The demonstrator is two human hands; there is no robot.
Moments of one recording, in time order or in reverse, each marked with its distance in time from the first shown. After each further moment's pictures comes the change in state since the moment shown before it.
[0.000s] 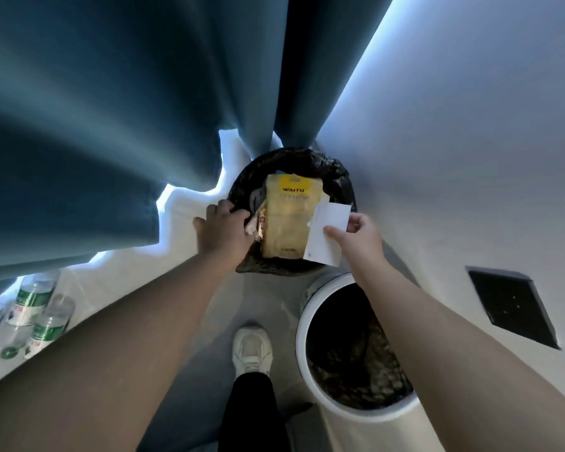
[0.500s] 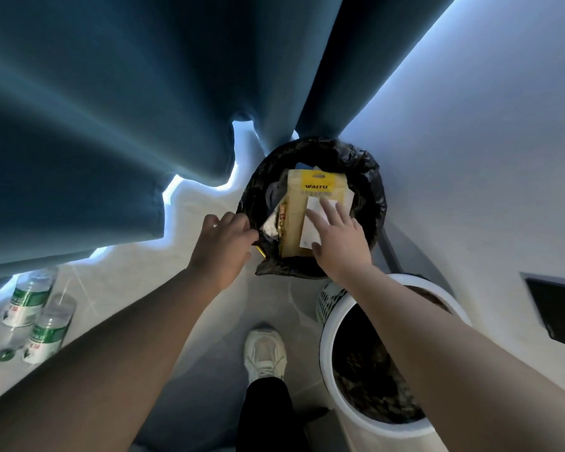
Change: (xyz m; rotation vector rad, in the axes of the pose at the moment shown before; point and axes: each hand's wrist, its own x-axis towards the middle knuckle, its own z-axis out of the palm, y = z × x) left_hand 0.004 -0.064 0.027 0.265 0.120 0.468; right_hand 0.025 0.033 0.066 -1.327 -0.188 -0.611
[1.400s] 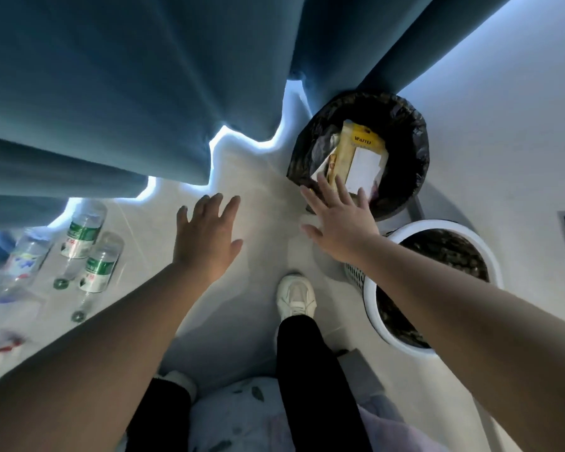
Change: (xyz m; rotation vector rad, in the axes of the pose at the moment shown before) left_hand -0.153 -0.054 0.000 -0.070 -0.130 -0.321; right_hand -0.069 -0.112 0.003 -0.225 -0.169 -0.137
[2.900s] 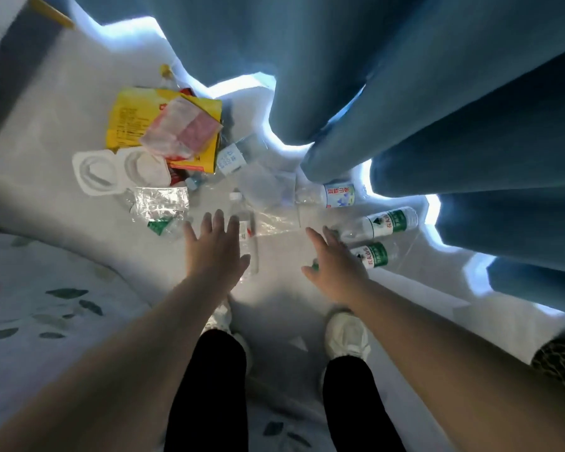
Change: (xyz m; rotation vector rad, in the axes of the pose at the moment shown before) left_hand -0.354 -0.536 0.266 -0.478 -0.089 -0.850; right_hand 0.064 -0.712 0.148 -0.295 -0.267 -0.436
